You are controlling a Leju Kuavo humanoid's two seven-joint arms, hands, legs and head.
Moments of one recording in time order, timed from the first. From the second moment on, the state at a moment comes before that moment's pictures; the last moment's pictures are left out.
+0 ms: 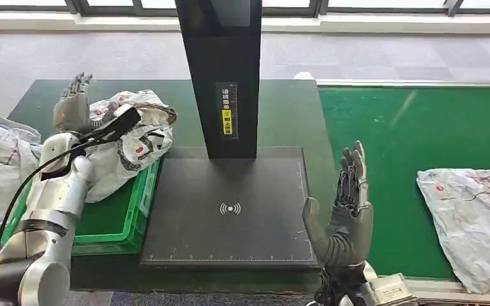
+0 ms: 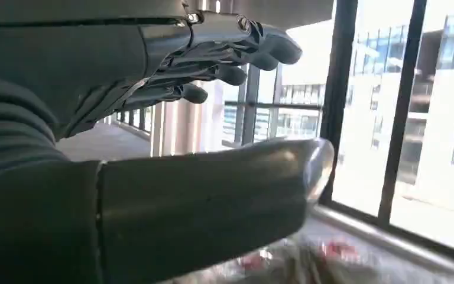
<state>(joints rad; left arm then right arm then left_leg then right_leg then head) -0.72 0.12 0.20 -0.84 -1.33 0.31 0.01 0.10 0.13 0.33 -1.82 0.27 -0.21 -0.70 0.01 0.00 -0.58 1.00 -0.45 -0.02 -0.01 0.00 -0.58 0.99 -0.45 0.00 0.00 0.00</state>
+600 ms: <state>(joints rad) -0.32 0.00 0.14 -1.53 -1.02 0.51 -0.14 0.16 0.15 0.30 -1.85 0.39 -0.23 -0.69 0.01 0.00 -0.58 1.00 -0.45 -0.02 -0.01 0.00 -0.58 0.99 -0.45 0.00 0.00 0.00</state>
